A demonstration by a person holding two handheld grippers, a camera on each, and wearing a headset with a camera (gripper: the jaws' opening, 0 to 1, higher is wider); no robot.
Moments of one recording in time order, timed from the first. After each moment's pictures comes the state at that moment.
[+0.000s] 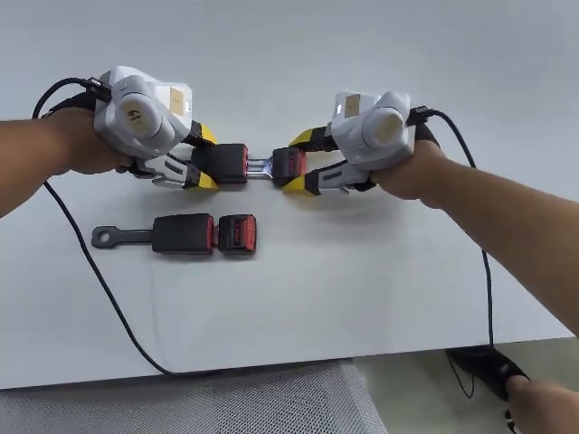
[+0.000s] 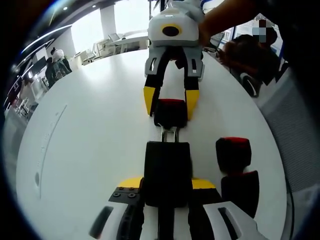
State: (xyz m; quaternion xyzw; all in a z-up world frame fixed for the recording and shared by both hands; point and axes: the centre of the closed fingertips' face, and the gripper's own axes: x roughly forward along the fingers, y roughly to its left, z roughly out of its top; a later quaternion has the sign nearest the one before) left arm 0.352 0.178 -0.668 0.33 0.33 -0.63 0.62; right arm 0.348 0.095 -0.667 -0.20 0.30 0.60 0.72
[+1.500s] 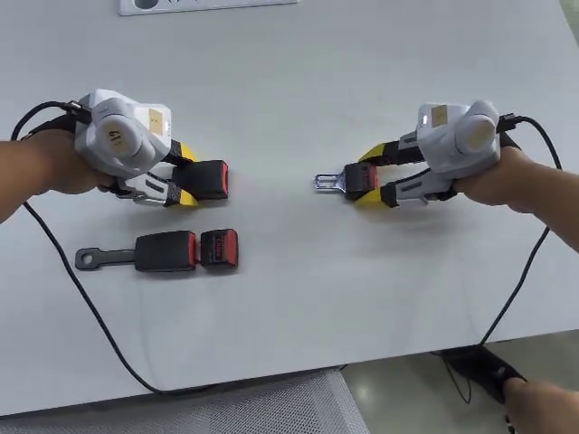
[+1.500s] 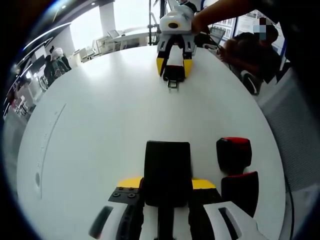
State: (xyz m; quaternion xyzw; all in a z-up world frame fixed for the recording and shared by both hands) left arm 0.351 0.178 -0.667 0.34 0.35 -0.62 0.61; right arm 0.325 -0.029 -0.671 -0.20 0.33 0.57 0.73
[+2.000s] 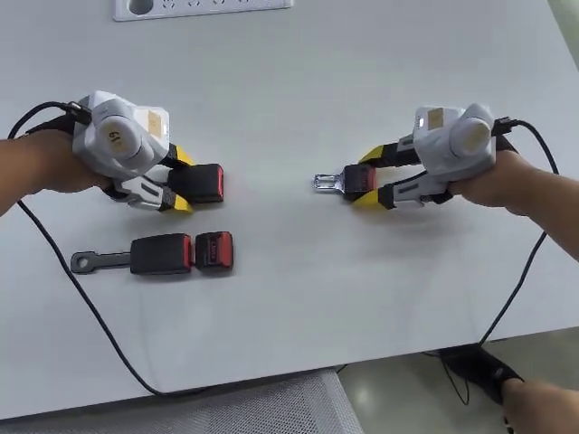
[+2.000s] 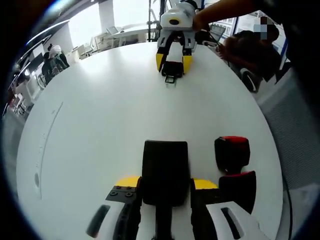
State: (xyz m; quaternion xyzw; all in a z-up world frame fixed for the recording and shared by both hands) left arm 0.342 0.178 -0.667 0.36 0.36 -0.63 0.59; right arm 0.320 -0.036 -0.666 -0.20 0.34 0.55 0.74
